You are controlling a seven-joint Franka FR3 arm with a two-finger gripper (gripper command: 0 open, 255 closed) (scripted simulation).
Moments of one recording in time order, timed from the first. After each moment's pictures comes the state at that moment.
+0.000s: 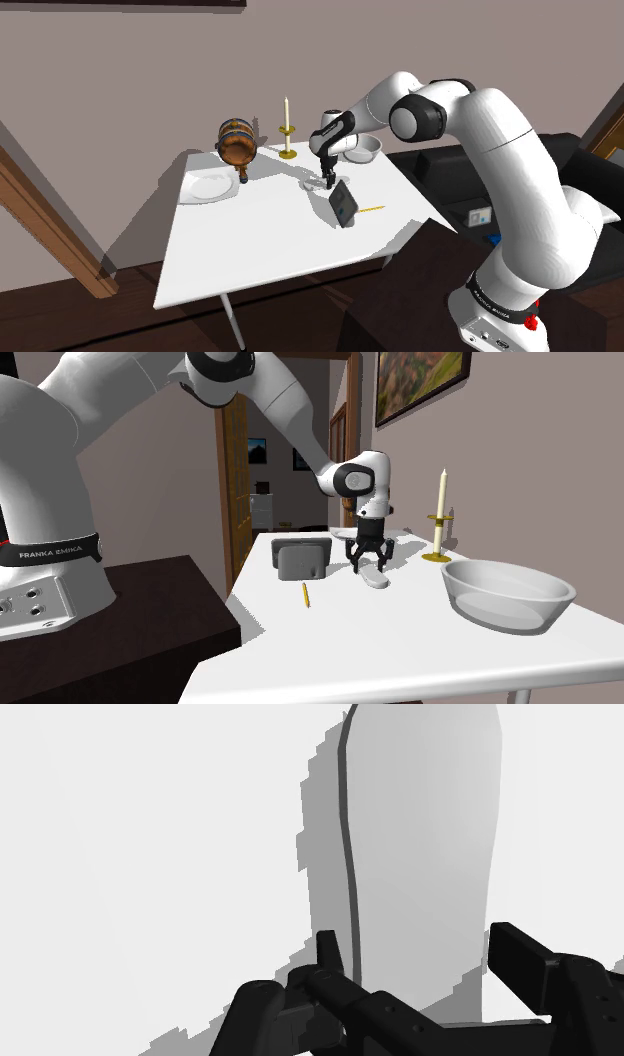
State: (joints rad) arm -0.08 0.88 -0.15 -1.54 0.19 2.39 -1.35
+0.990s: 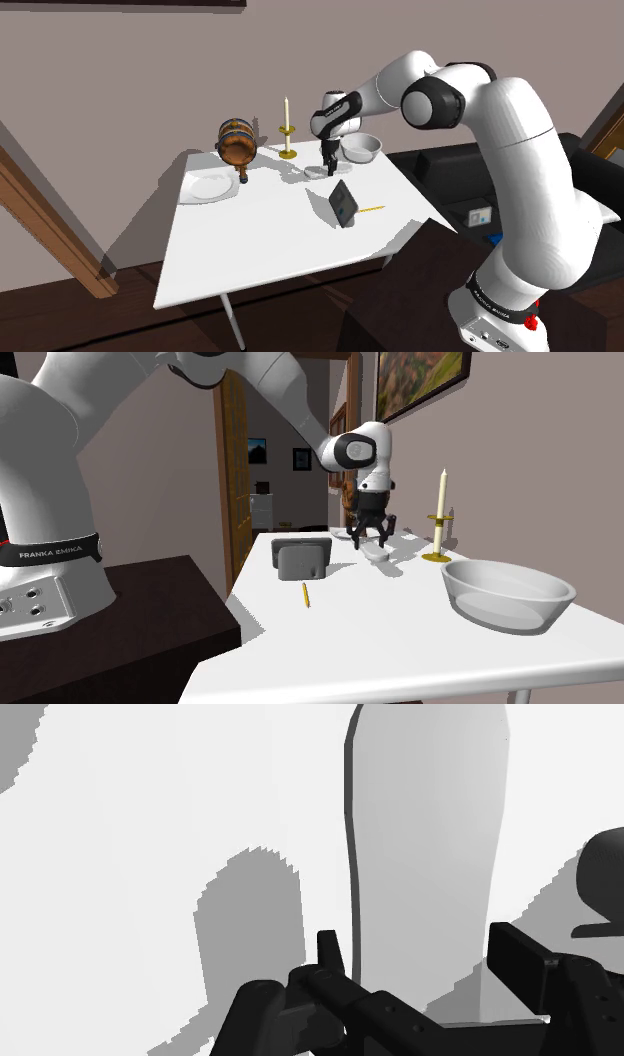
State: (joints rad) arm -0.07 0.74 -0.16 -1.58 0.17 2.29 -1.34
